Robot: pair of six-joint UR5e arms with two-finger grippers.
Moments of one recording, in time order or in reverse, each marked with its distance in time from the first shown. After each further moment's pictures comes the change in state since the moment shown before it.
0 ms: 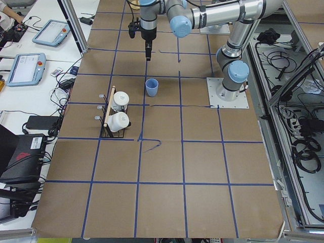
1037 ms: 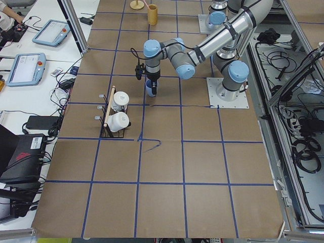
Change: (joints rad) left arm 0.134 -0.120 -0.248 0.268 0.001 0.075; right arm -0.164 0.046 0.251 -0.532 -0.043 -0.009
